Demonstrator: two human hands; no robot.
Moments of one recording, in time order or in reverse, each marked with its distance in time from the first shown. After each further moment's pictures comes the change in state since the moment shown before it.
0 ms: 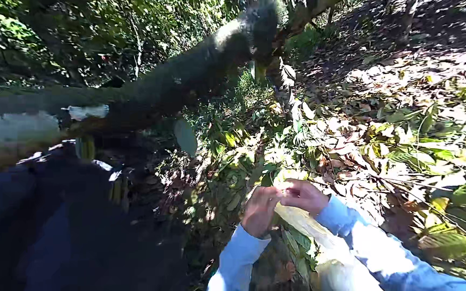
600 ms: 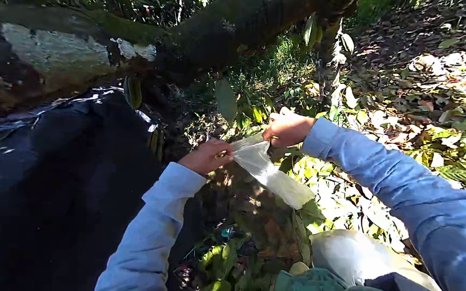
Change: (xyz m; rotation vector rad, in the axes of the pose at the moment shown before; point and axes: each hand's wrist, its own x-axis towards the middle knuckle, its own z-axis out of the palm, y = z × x) left_hand 0.041 -0.137 -0.215 0.381 -0.504 -0.126; right_hand 0.225 -0.046 0.034 -1.146 -0.694 -0.345
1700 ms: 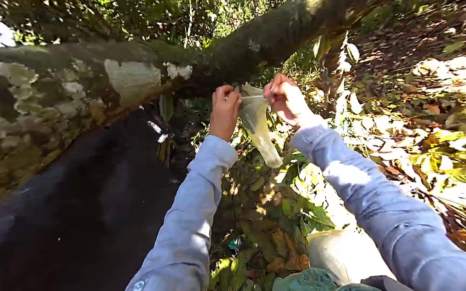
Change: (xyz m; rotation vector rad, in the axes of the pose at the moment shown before) left_hand 0.089 0.017 -0.051 0.116 0.750 -0.027; right_hand 0.046 -0.005 -0.033 1.595 1.054 -0.289
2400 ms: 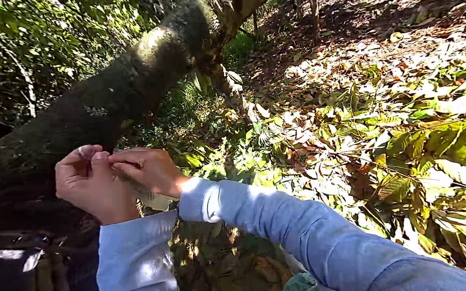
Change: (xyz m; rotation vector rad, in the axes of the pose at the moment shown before) left_hand 0.031 0.019 0.031 -0.795 0.353 -0.282; right_hand -0.002 0.010 0.058 -0.847 0.217 -0.176
